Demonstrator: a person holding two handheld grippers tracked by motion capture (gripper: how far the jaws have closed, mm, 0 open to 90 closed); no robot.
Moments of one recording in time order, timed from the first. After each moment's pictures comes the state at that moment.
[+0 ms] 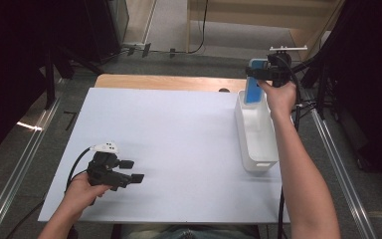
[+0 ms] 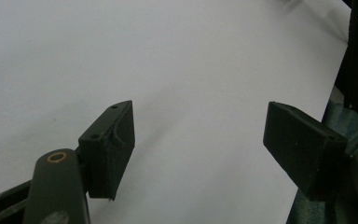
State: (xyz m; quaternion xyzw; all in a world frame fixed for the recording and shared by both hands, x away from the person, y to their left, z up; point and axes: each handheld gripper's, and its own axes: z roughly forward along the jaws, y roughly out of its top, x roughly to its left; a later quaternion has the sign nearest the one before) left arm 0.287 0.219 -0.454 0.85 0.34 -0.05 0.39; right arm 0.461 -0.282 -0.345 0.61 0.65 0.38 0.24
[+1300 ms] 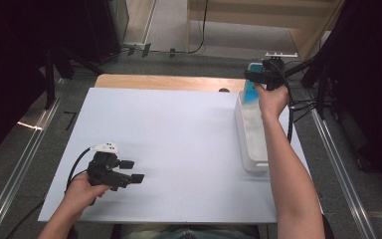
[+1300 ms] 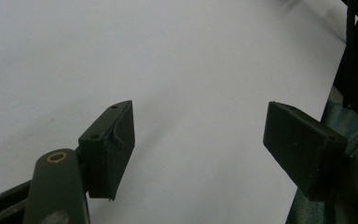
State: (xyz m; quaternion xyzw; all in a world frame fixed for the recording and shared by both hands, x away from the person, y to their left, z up) left arm 0.287 0.218 -0.454 0.85 0.35 -0.06 0.39; right arm 0.483 -0.281 -0.380 0.65 0.62 0.36 0.27
